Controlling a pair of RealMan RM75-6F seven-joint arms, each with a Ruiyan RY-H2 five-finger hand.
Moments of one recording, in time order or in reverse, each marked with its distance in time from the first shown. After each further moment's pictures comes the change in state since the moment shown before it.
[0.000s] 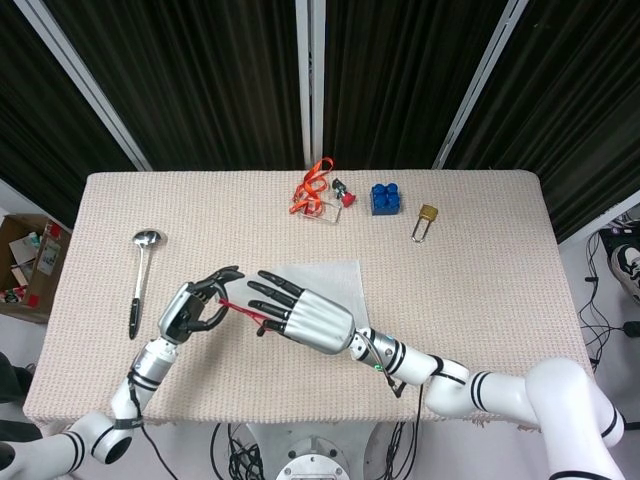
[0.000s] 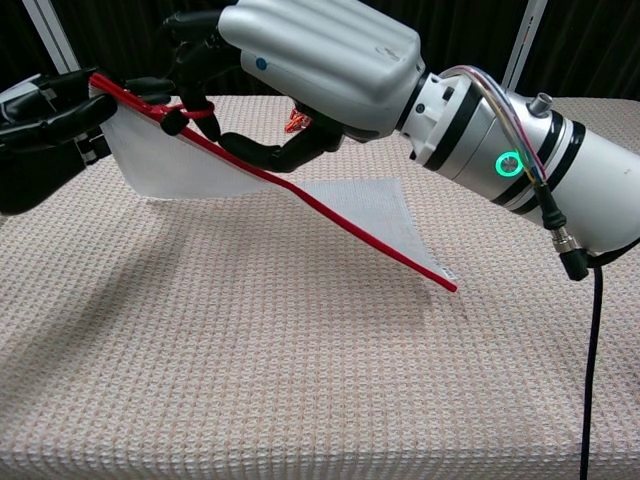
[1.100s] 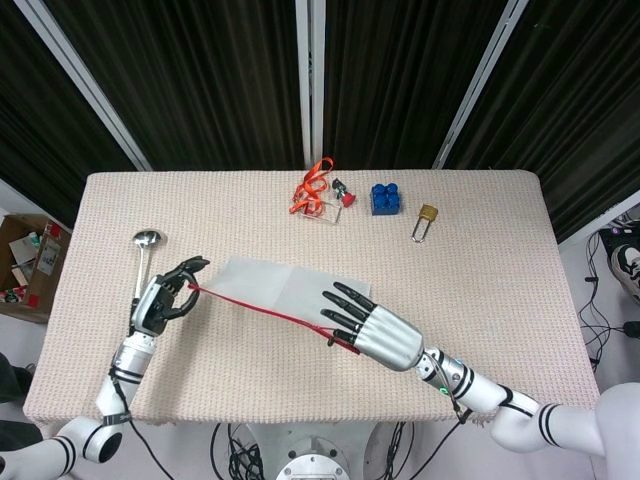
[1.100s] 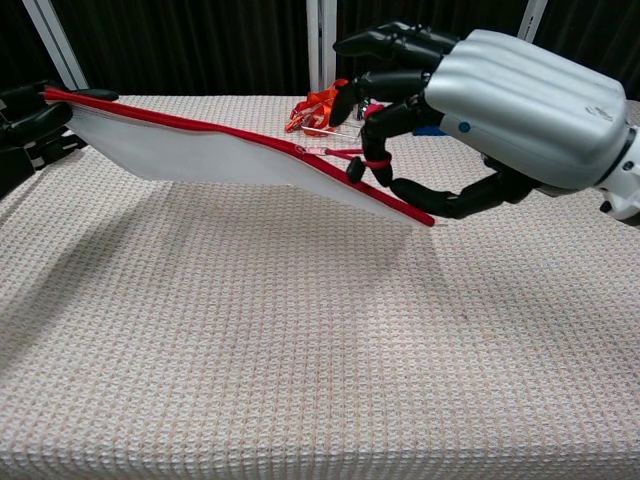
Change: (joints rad) left arm 0.058 0.005 -0.053 0.063 -0.117 -0.079 0.024; right arm -0.241 0.204 -0.158 -0.131 -0.054 0.105 -0.108
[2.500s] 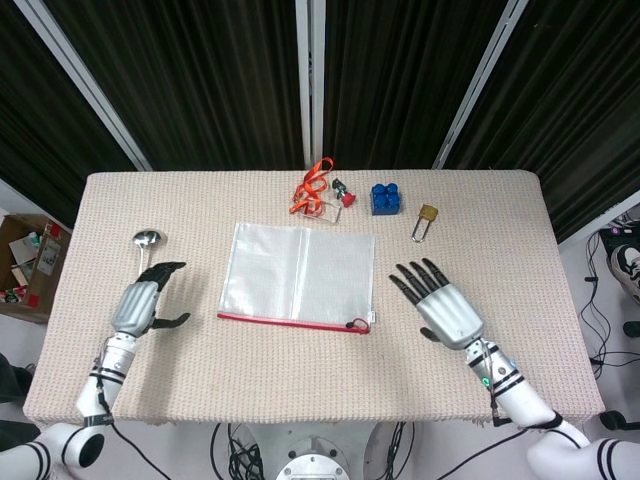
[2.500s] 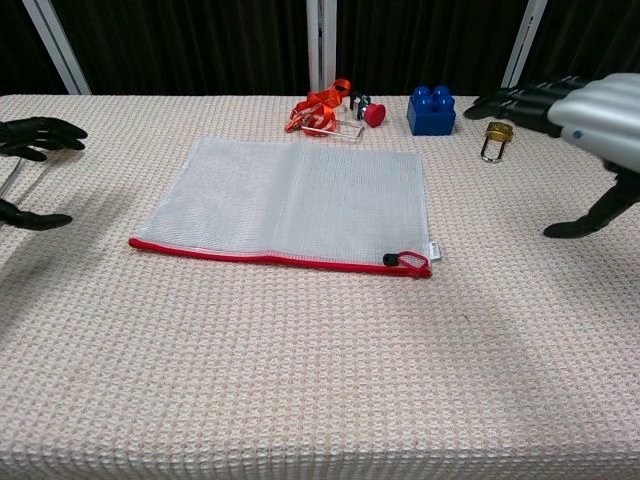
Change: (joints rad) left arm 0.027 0.161 -0.005 -0.201 -0.154 -0.146 1.282; right arm -0.175 0.256 0.074 -0.317 0.423 -0.272 -0.231
